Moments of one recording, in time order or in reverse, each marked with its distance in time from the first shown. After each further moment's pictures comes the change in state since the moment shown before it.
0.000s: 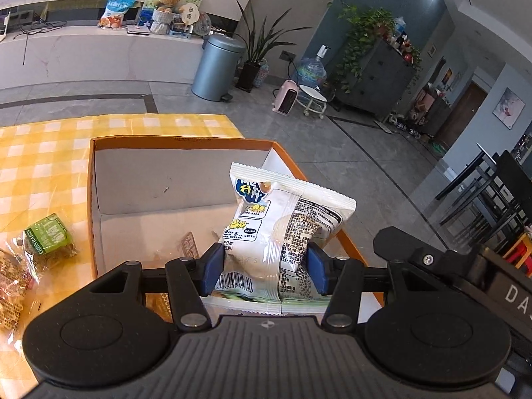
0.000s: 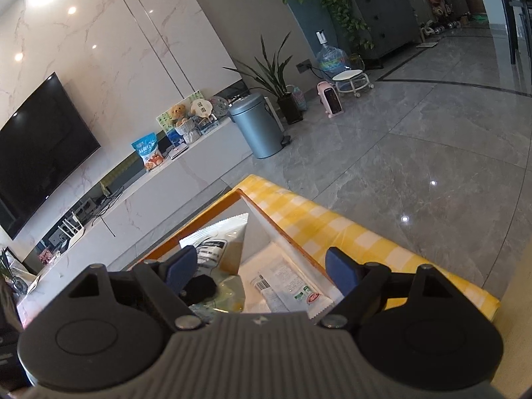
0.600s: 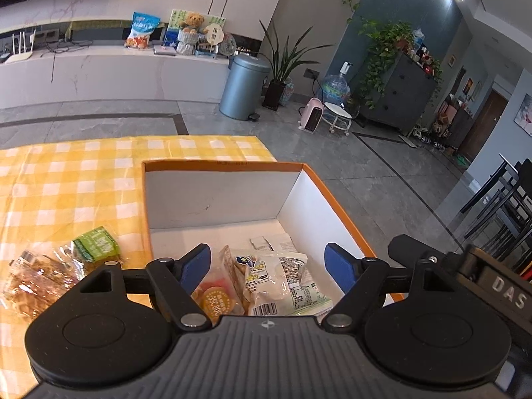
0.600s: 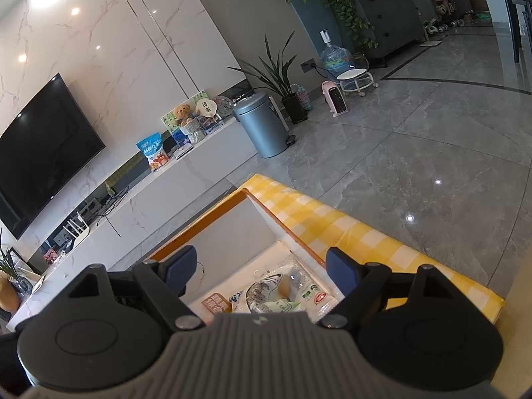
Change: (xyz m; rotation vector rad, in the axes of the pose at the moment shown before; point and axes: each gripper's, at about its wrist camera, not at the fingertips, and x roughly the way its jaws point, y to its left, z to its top) left arm -0.039 -0.001 0.007 0.011 -0.069 0.110; right arm -0.001 -0.002 -0.001 0.008 0.004 0.025
